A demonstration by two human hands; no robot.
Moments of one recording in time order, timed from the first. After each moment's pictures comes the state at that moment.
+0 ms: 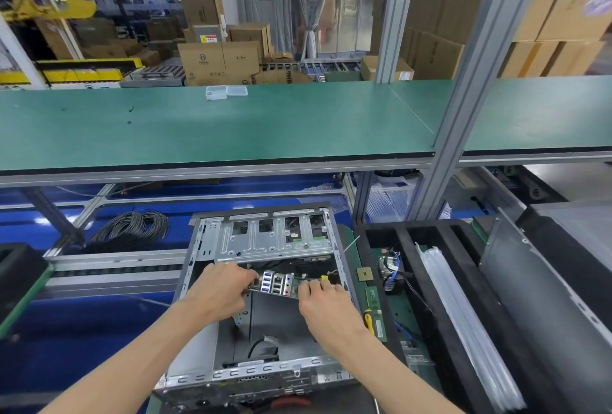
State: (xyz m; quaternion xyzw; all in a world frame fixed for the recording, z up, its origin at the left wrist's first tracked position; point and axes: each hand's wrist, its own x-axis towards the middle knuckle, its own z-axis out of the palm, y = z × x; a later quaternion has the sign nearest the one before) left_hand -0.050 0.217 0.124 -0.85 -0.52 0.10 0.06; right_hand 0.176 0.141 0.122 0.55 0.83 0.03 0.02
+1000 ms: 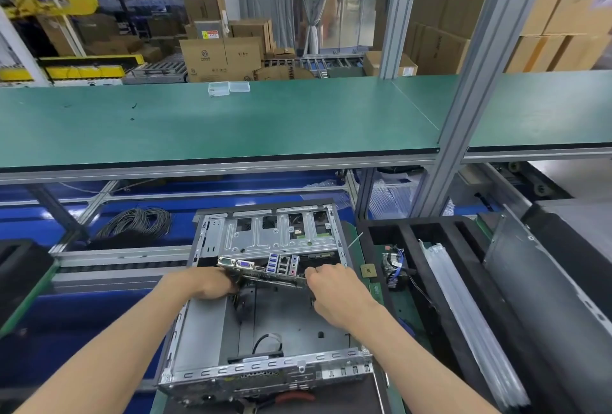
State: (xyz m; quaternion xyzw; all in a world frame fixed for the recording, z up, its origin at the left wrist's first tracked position) left_hand -0.087 0.256 0.111 -0.72 -0.60 0.25 -0.25; right_hand 0.186 0.161 0.149 0.53 0.84 -0.03 -0.01
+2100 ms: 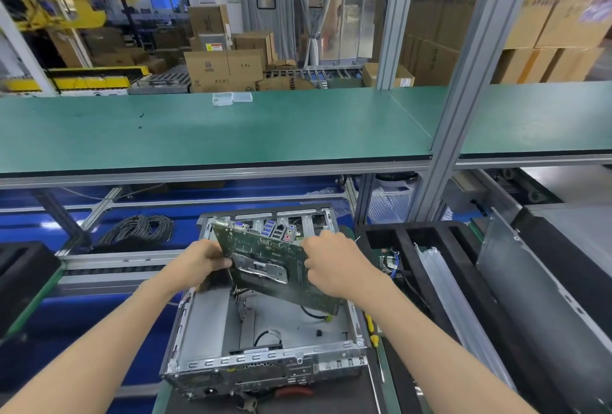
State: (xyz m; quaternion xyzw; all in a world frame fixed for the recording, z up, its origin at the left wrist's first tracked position) left_hand -0.106 0.230 0.158 -0.71 -0.60 -0.14 -0.35; right_hand 0.183 0.157 0.229 0.55 0.83 -0.07 -0.05
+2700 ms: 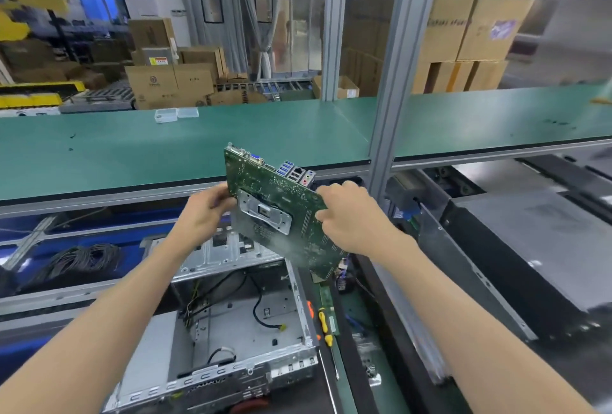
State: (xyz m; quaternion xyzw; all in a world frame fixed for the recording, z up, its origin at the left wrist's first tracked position) left_hand 0.027 0.260 0.249 -0.76 -0.50 -0.33 -0.25; right_hand 0.284 0.135 0.315 0.65 0.75 -0.02 -0.15
